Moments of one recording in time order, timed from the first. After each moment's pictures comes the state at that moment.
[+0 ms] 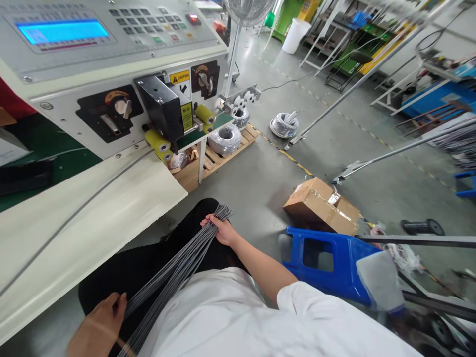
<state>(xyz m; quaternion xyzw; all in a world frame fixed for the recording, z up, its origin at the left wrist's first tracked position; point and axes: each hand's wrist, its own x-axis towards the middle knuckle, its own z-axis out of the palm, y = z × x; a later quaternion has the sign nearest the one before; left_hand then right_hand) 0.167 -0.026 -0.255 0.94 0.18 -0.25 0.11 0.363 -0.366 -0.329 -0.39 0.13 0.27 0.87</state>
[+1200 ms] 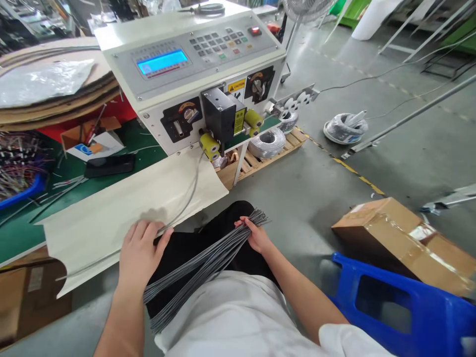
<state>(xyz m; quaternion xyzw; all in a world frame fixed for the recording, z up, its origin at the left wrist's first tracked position) 0.266 -0.053 -0.139 0.99 0.05 0.15 0.02 0.364 -0.364 -0.327 -0.38 0.15 0.27 0.87</state>
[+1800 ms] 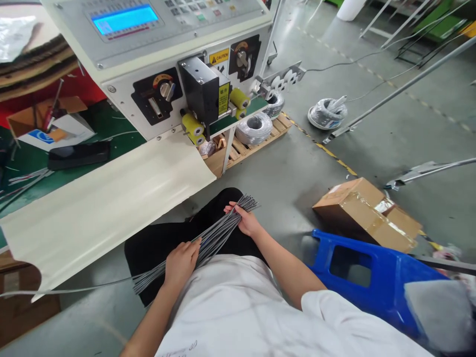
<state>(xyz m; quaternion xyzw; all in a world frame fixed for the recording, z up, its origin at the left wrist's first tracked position) 0.206 -0.133 -0.265 0.98 -0.01 -0.10 0.17 0.360 -0.369 -0.328 -0.40 0.13 0.28 0.86</state>
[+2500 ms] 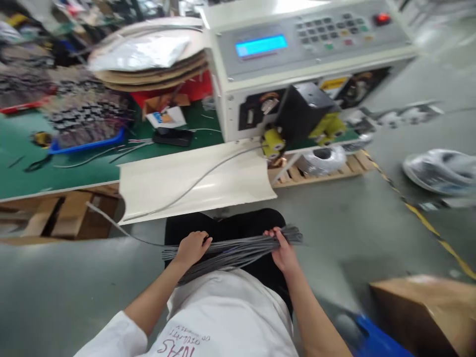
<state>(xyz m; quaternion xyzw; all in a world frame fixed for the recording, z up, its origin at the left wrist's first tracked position) 0.206 -0.085 -0.271 0.94 0.21 -0.16 0.21 0.363 -0.368 -0.326 -0.44 0.14 0.28 0.84</state>
